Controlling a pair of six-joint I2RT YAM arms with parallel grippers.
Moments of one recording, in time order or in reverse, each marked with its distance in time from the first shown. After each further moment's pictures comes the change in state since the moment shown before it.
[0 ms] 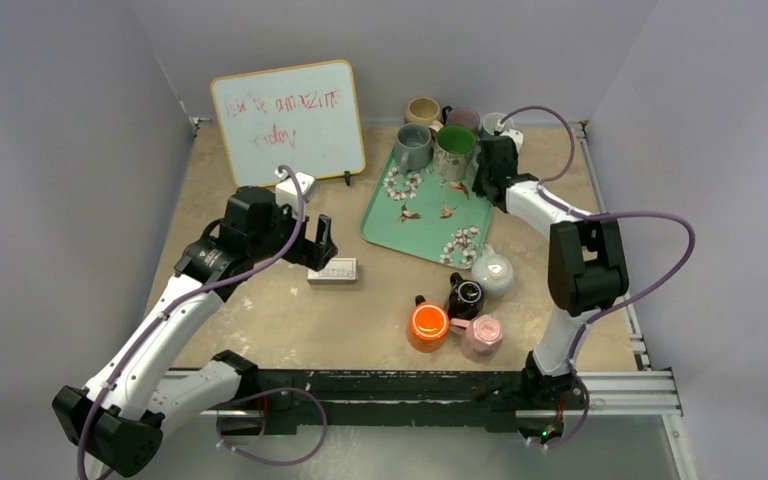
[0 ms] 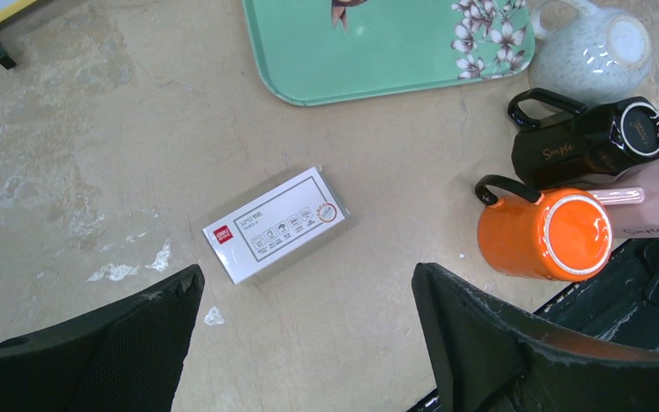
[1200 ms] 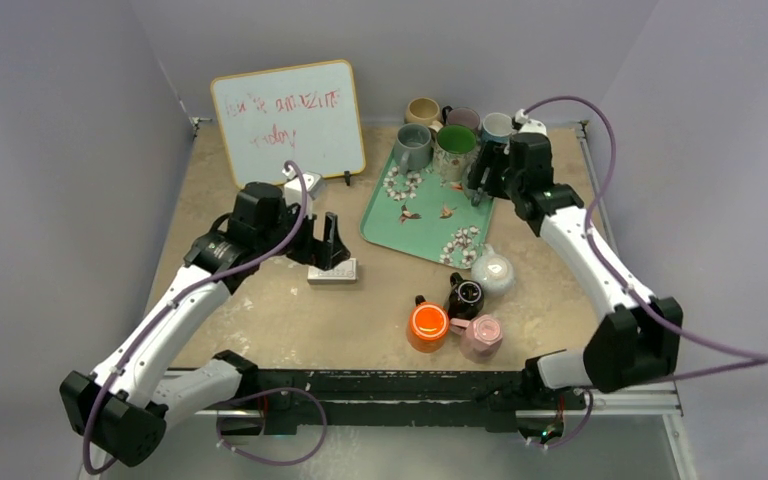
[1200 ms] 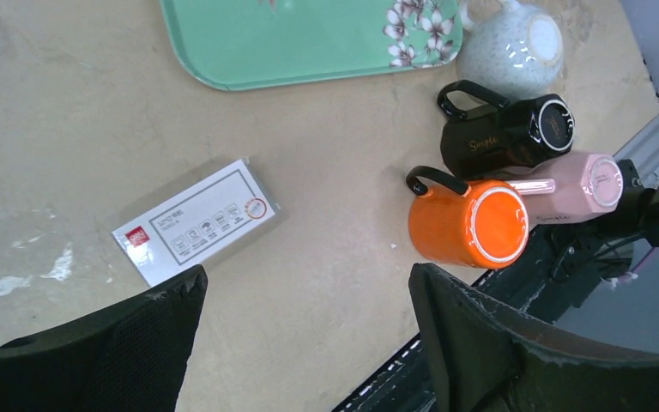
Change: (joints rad) left arm 0.000 0.040 0.000 0.017 0.125 -0.105; right arm 0.029 -0.398 -0.046 -0.224 -0.156 0.012
